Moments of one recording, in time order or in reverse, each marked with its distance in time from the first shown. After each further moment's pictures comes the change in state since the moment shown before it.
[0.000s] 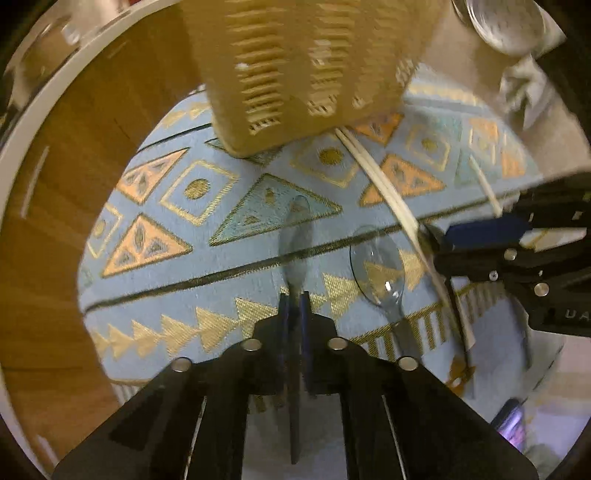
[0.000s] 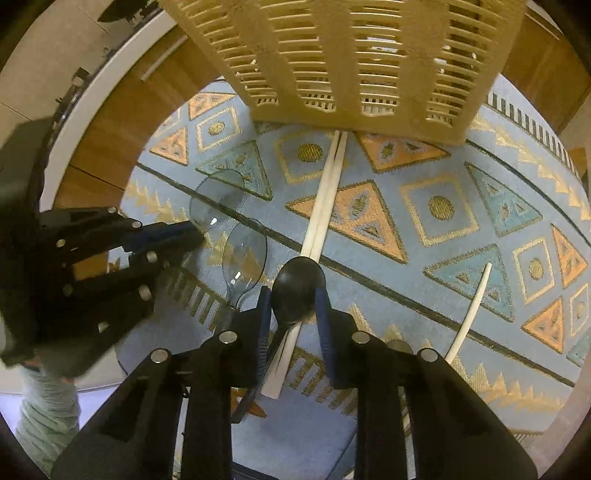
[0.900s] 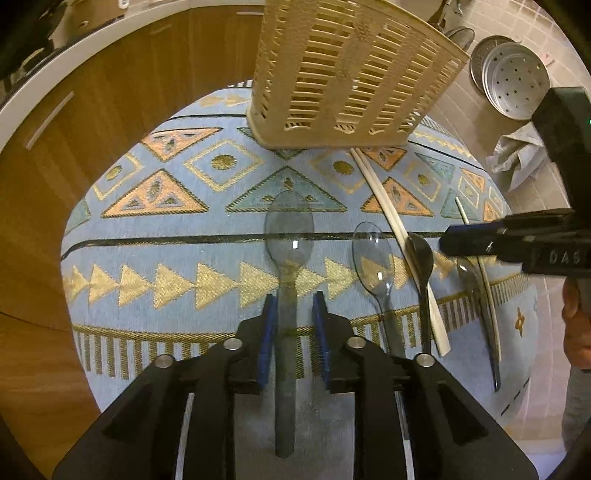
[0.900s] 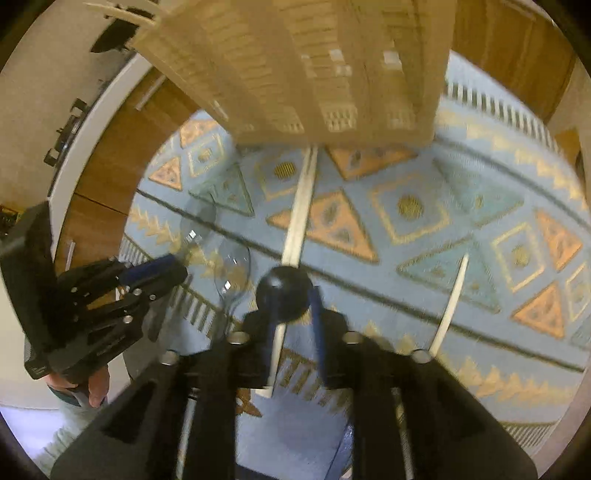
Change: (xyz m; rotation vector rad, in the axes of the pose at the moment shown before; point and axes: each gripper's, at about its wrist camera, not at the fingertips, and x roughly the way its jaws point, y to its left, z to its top) left arm -0.012 0.015 -0.041 -0.166 -0.135 -0.085; right arm -0.014 -0.028 -0.005 0.084 -0.031 0.028
